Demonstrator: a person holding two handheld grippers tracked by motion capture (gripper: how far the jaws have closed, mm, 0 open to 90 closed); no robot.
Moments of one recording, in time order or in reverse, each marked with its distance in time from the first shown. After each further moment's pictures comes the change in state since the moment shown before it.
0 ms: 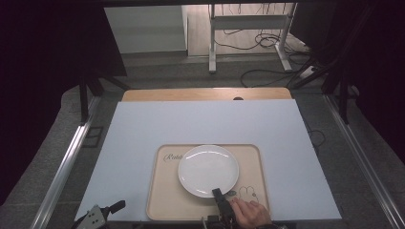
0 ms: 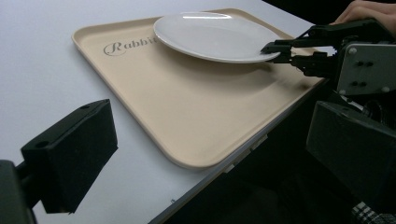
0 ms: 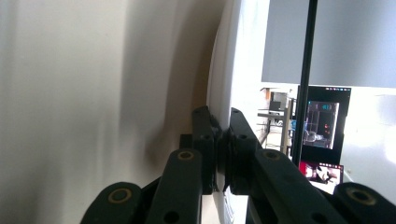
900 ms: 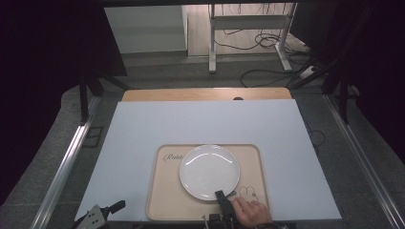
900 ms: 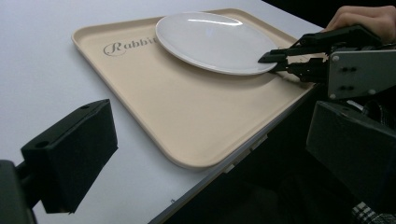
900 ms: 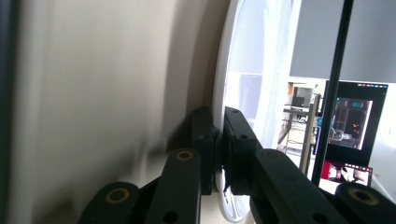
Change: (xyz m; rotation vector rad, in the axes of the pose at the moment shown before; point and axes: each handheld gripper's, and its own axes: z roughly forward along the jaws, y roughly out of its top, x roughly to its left) left arm 0.000 0.000 0.000 0.000 0.000 0.000; right arm 0.005 -0.006 0.006 0.047 0.107 0.005
